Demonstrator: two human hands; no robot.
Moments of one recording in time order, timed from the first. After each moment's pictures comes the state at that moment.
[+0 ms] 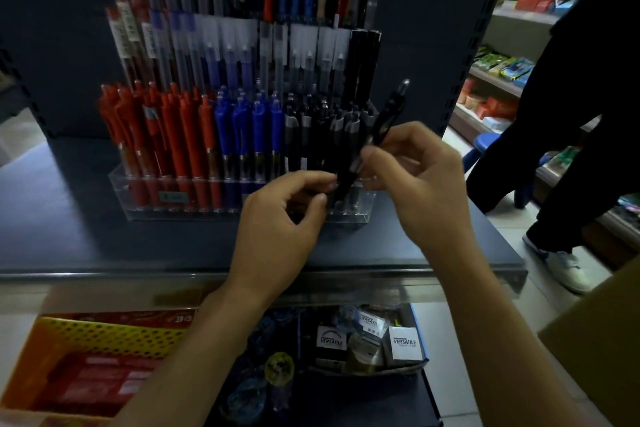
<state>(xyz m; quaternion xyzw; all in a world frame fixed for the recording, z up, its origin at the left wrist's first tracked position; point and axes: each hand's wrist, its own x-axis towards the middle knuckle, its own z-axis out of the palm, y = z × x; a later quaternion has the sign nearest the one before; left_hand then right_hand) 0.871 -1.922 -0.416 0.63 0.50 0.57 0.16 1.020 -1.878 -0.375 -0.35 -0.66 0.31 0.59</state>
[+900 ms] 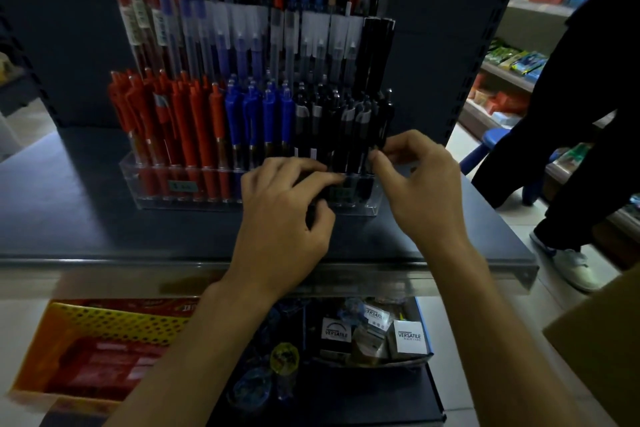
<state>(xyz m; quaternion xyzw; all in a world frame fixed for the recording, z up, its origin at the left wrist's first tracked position) 0.865 -1.921 -0.423 0.69 0.58 0.43 -0.07 1.022 -1.853 -0.404 -0.48 -0.70 0.09 0.52</state>
